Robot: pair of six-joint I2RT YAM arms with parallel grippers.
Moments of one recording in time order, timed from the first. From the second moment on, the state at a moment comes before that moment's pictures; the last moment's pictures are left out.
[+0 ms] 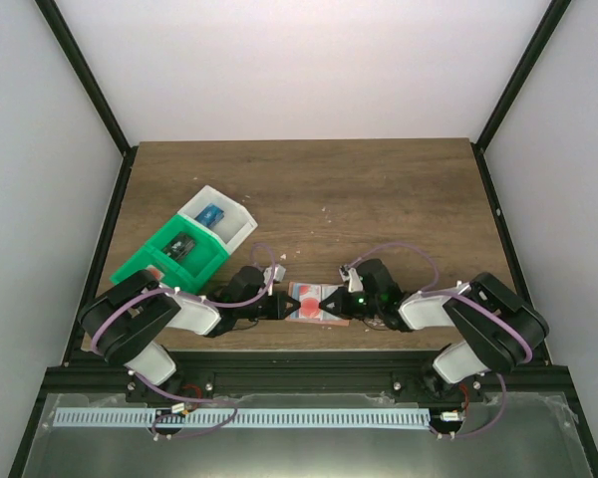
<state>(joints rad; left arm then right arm) -0.81 1.58 0.35 0.58 0.38 -0.84 0.66 1.48 0.33 0.40 -0.52 0.86</state>
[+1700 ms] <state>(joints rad) -0.81 1.61 0.50 0.37 0.38 -0.83 0.63 1.28 0.21 0.39 -0.40 0.87</state>
